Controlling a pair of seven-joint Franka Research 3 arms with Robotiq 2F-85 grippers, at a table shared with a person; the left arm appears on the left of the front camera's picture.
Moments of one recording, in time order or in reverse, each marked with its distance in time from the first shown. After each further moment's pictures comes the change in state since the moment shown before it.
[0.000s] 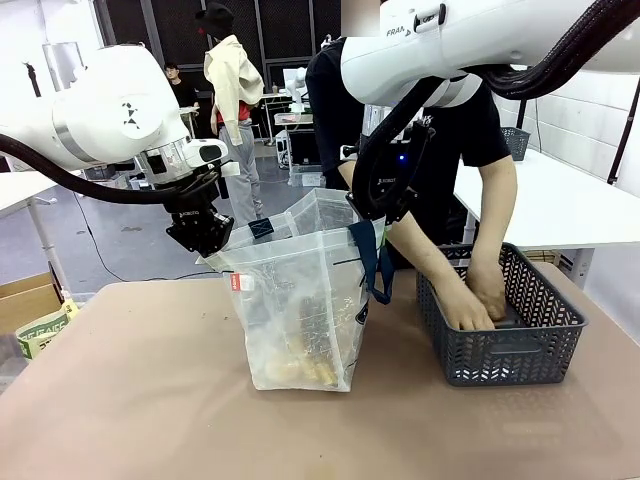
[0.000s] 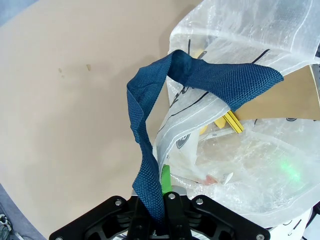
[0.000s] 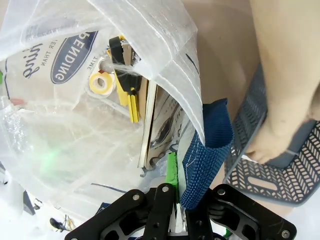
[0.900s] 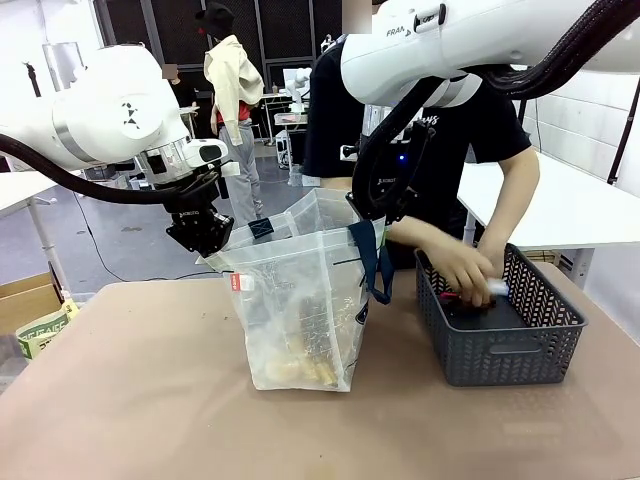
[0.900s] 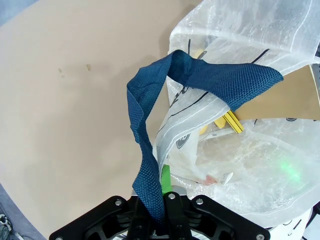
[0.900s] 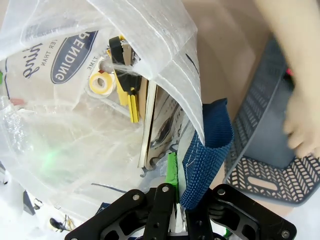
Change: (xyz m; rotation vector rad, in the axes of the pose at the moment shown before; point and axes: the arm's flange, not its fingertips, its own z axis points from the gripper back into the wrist) left arm 0.000 0.000 0.000 0.000 0.000 0.000; right arm 0.000 0.000 0.000 0.000 0.000 0.000
